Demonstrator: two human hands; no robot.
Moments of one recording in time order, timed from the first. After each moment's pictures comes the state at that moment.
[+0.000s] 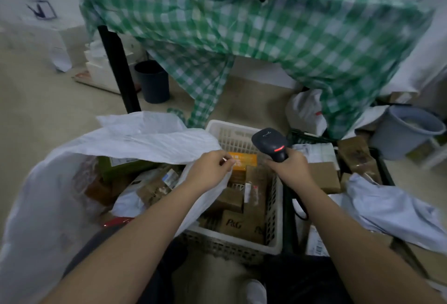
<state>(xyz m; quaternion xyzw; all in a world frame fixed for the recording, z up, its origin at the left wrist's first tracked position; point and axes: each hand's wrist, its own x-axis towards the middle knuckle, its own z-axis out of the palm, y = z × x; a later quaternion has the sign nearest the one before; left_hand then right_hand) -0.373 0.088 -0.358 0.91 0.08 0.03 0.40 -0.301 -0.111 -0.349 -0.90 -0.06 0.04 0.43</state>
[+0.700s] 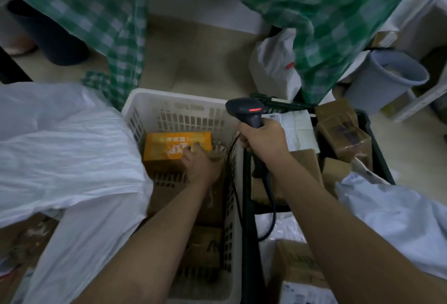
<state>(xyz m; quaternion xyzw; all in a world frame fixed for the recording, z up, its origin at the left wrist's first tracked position) -0.167 -0.034 -0.557 0.87 0.29 -0.04 0.39 -0.138 -0.149 -0.445 -0.85 0.07 0.06 0.52</state>
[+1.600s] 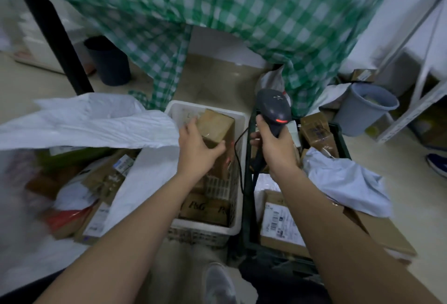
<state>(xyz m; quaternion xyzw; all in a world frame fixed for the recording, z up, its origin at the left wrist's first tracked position) -0.334 -0.007 -0.390 0.85 0.15 0.16 0.47 -0.296 -0.166 -0.349 -0.71 0.06 0.01 0.71</state>
